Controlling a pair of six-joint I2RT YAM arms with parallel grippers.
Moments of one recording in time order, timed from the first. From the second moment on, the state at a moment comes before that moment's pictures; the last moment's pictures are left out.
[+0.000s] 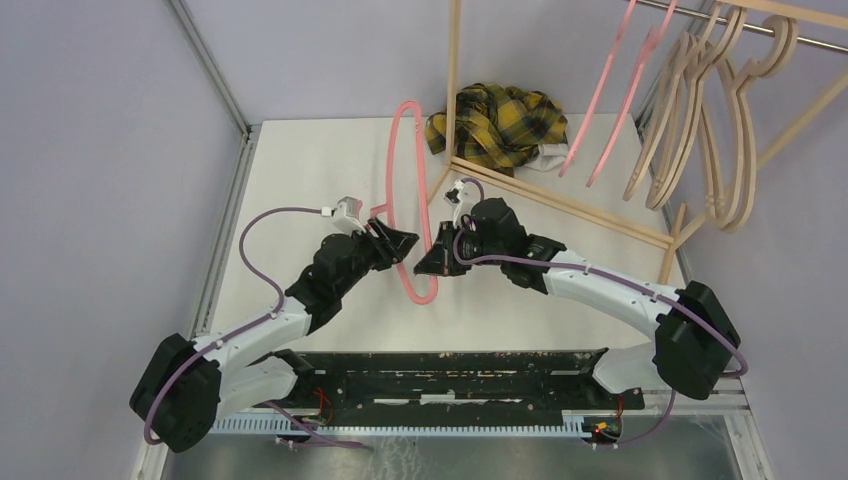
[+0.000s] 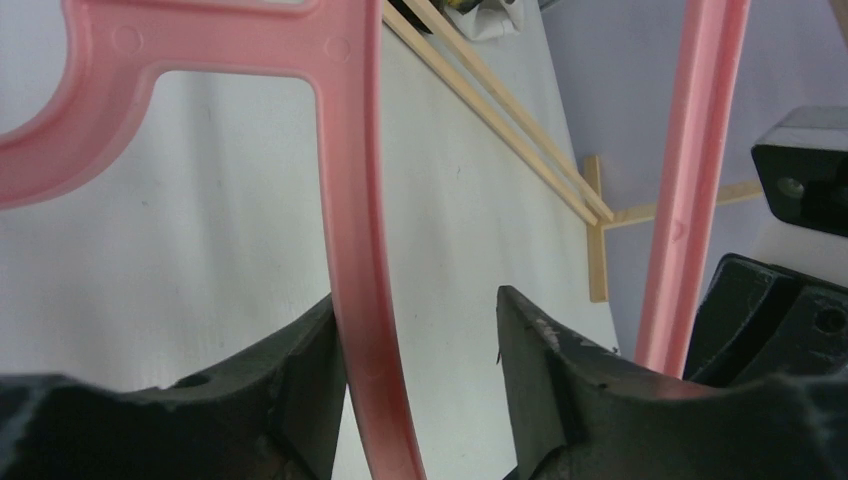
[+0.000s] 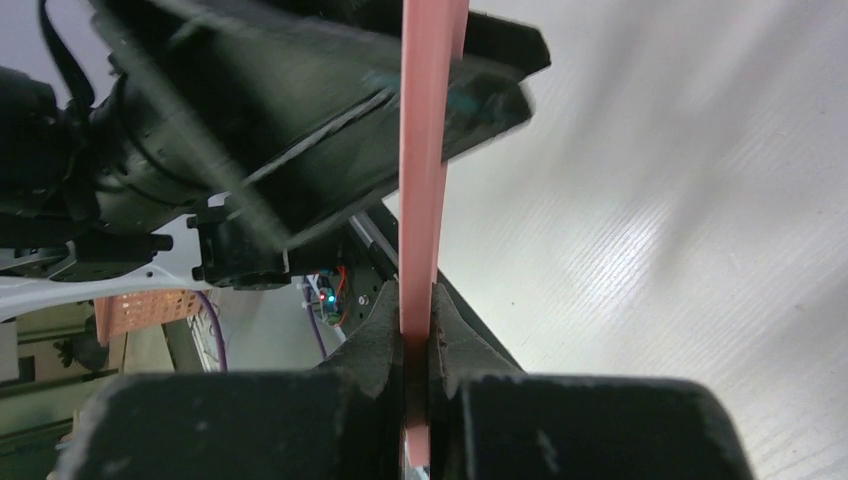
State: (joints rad) left arm -0.62 1.05 0.44 0.40 -0.03 -0.89; right arm 0.82 1.37 0.92 -0.04 -0.37 0.74
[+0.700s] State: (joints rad) left arm -0.63 1.00 0.55 0.14 -0.20 -0.84; right arm 0.83 1.18 1.09 -0.48 0.00 0.46
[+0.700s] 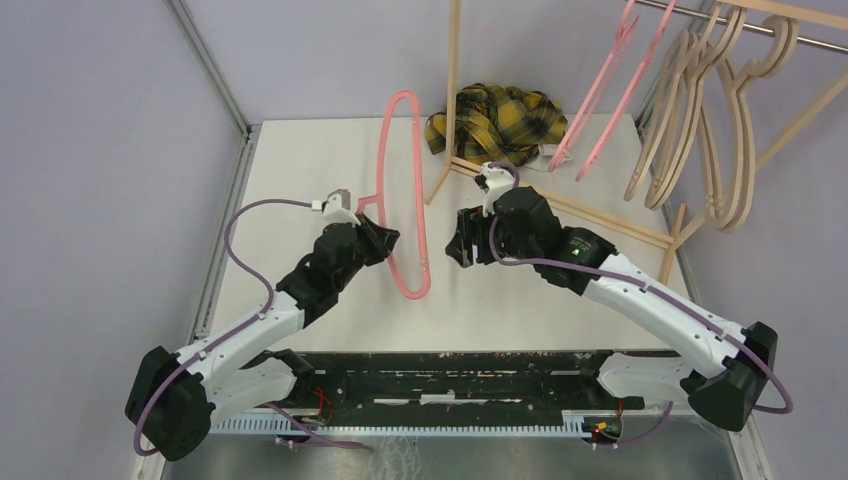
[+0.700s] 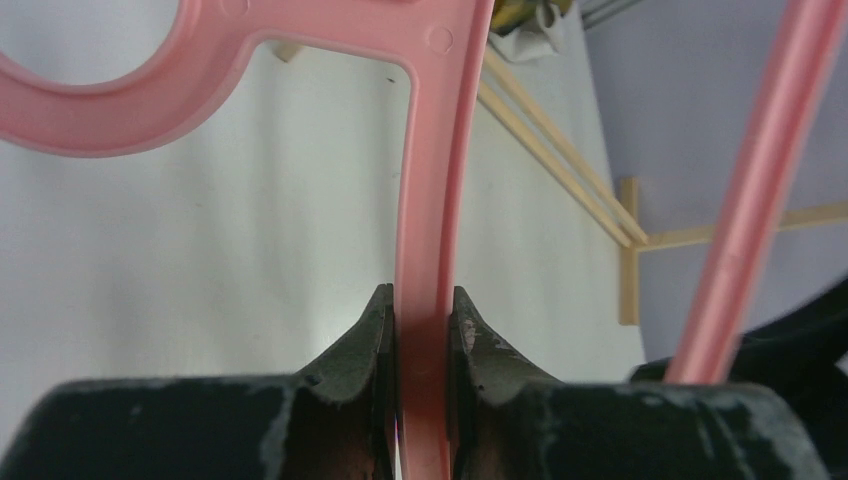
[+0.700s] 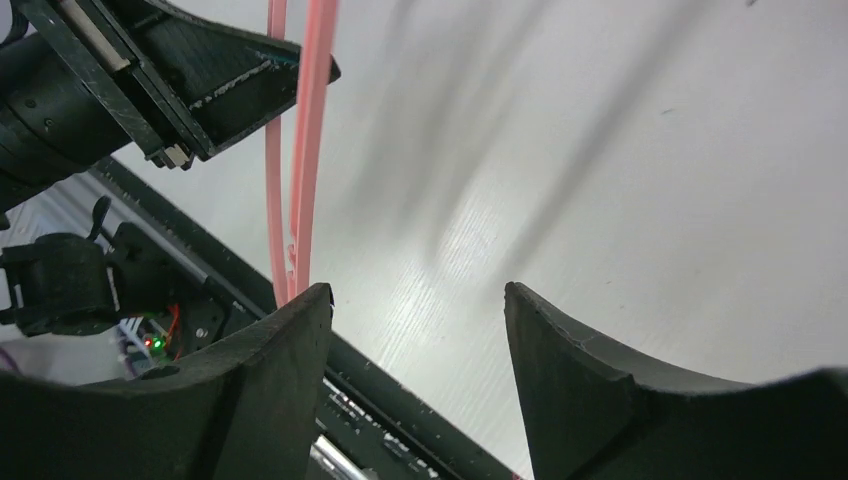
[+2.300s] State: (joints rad) left arm -0.68 1.21 1.05 -0.38 -0.22 -0.76; right arm 1.17 1.51 1.22 -0.28 0.44 0.32
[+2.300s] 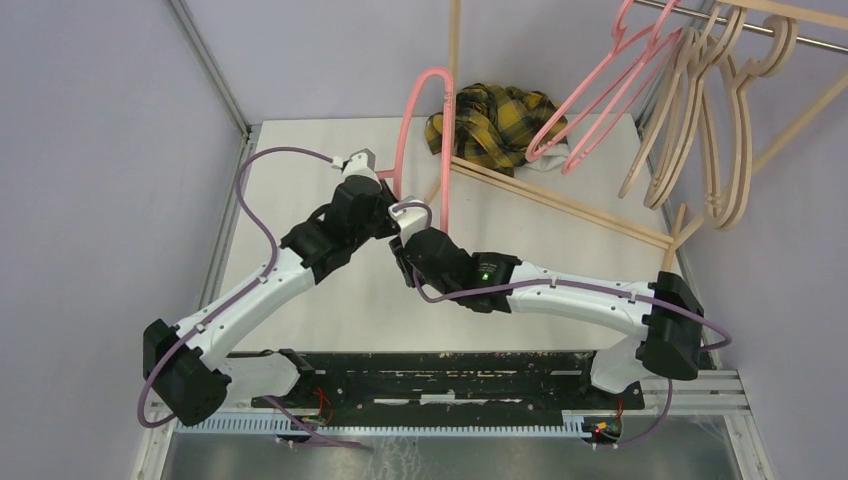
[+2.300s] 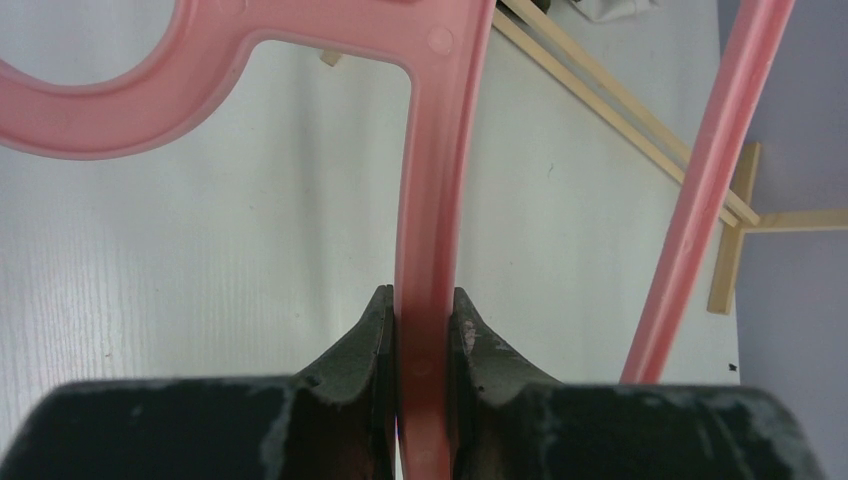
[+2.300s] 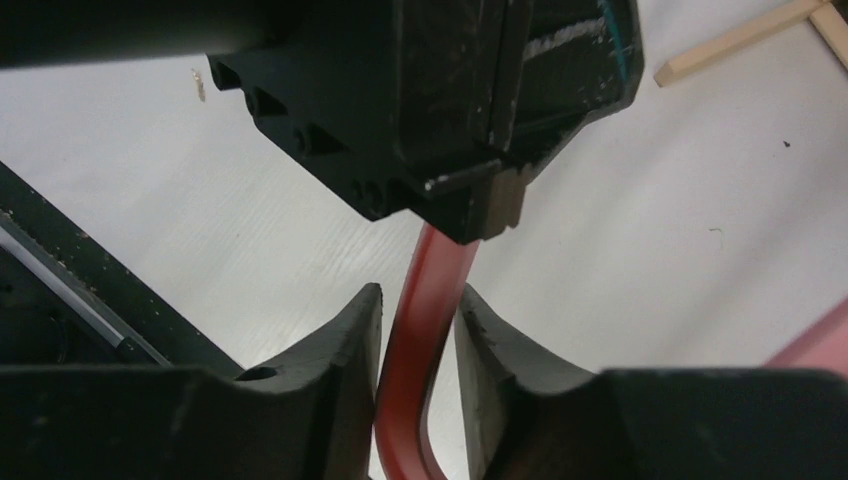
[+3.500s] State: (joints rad) left arm -0.69 0.66 0.83 -0.26 -0.10 -0.71; right arm 1.10 1.18 1.07 -0.23 0.48 0.52
